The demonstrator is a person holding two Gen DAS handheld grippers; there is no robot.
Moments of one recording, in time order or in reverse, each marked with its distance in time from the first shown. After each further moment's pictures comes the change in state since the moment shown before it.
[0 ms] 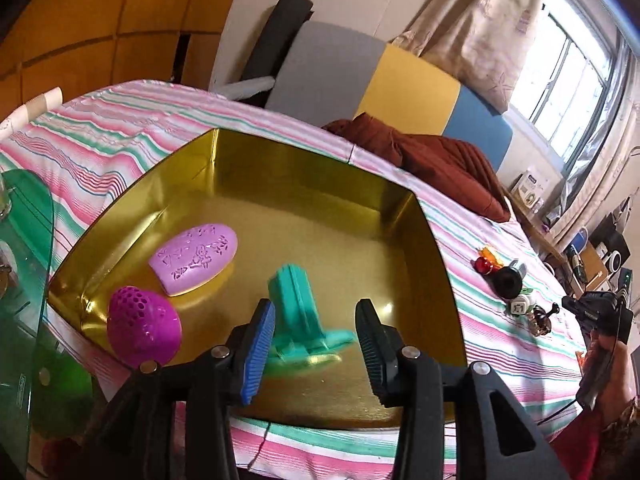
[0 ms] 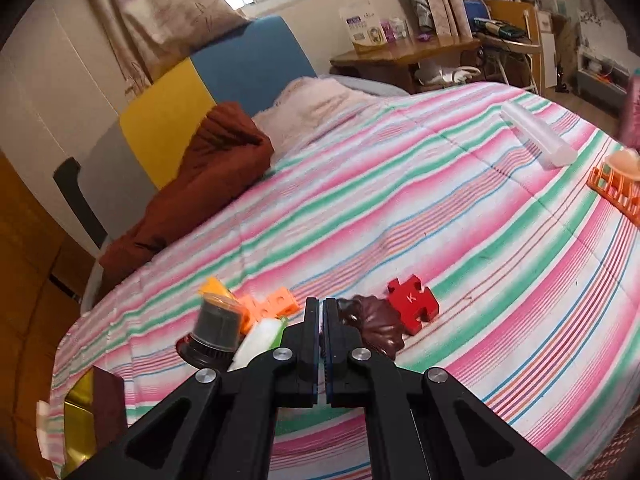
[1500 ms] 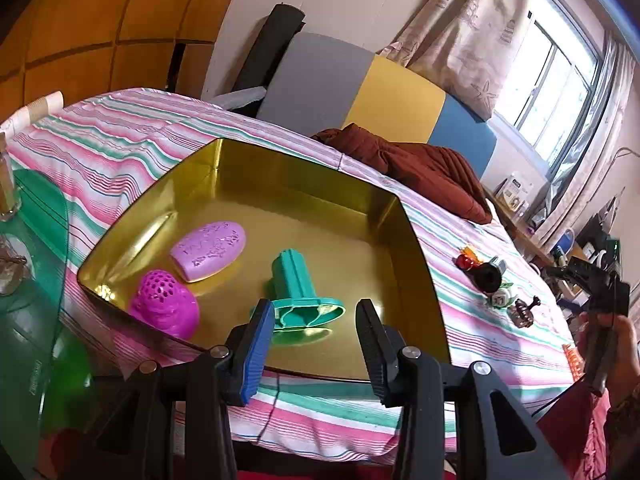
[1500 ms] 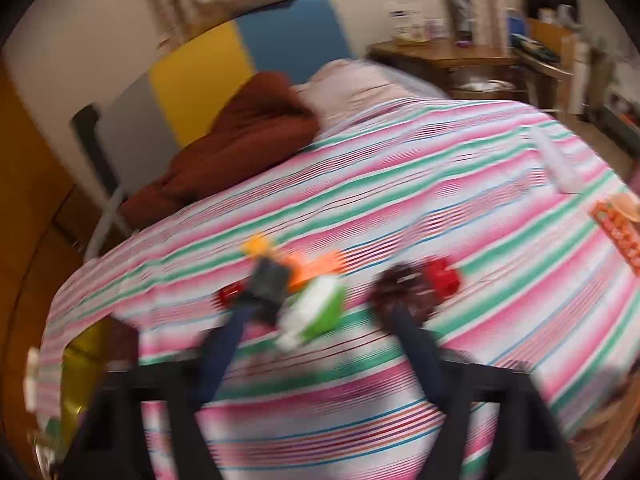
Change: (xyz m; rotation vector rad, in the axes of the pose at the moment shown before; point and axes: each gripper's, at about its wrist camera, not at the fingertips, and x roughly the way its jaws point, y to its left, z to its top) left arm -0.031 0.009 -0.009 0.000 -0.023 -0.056; right arm -0.026 0.043 -0.013 -0.127 0.094 -0.037
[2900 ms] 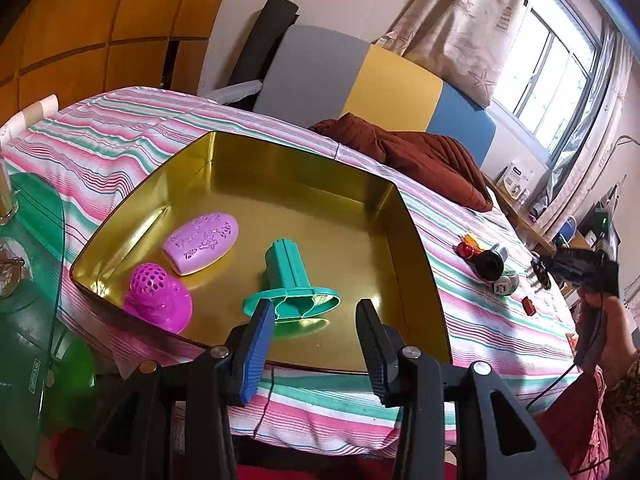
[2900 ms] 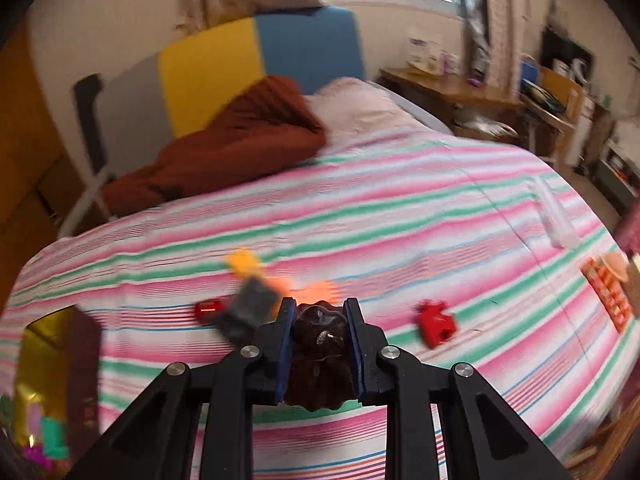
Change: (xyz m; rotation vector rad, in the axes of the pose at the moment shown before) left arm 0.000 -0.006 -0.003 0.030 0.026 0.017; right arm 0.020 0.050 0.008 -0.198 -0.060 -0.052
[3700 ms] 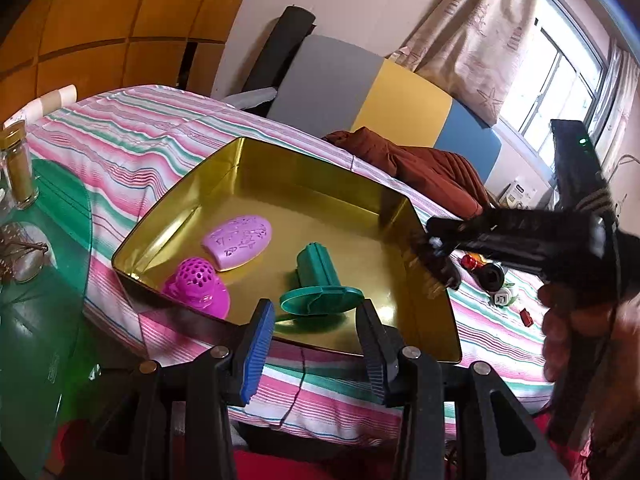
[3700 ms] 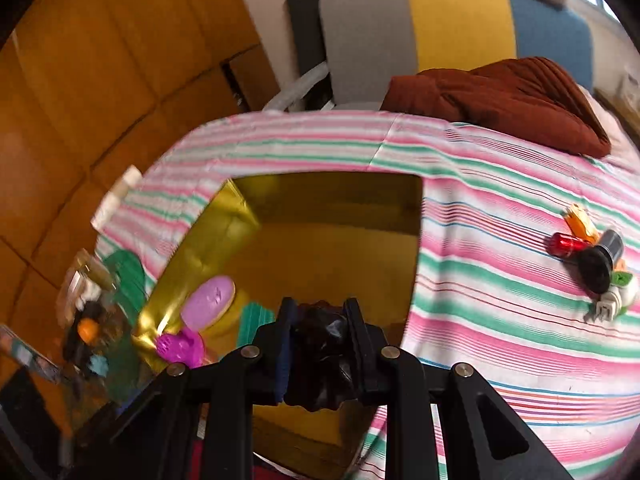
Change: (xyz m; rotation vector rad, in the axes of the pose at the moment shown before) left arm -0.020 0.029 -0.004 -0.053 -0.031 0.003; right arm -0.039 0.259 -0.108 -0.388 0.209 0.482
